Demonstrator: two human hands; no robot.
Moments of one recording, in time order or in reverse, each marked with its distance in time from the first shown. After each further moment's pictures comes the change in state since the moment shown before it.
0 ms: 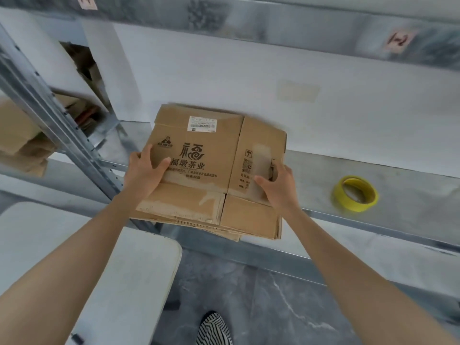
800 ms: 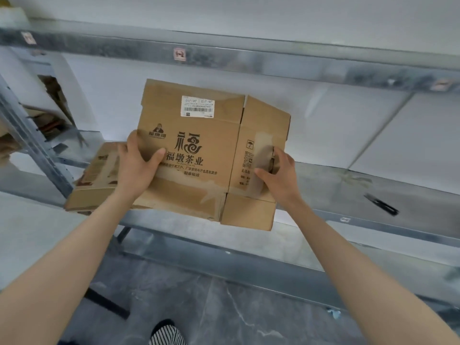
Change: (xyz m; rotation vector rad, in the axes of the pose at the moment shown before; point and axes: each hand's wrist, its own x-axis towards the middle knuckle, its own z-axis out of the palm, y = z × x) left_hand -0.243 0.215 0.051 -0.368 0.306 0.243; right_hand -0.099 0.087 -0.301 0.140 0.082 -0.237
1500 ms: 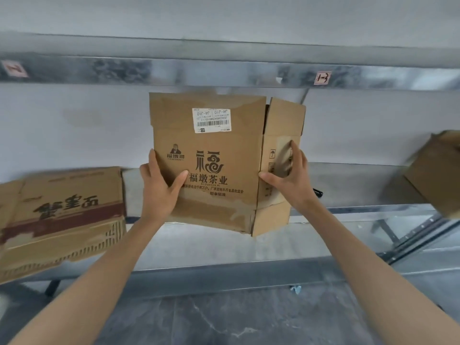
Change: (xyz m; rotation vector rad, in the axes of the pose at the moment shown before) left_hand -0.035 0.117 0.190 -0.216 -0.192 0.235; right_hand 0.011 0.056 -0.171 -0.120 0.207 0.130
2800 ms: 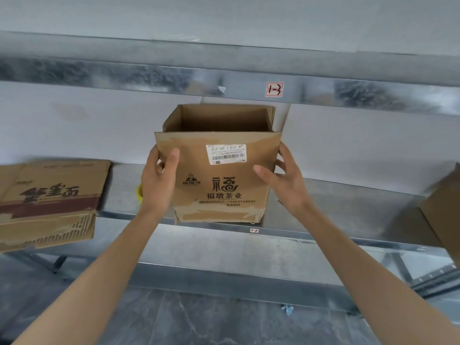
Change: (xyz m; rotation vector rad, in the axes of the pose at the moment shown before) left_hand -0.004 0.108 0.077 -0.374 0.130 -0.248; right_hand 0.065 0.031 -0.070 0.276 -0.245 -0.102
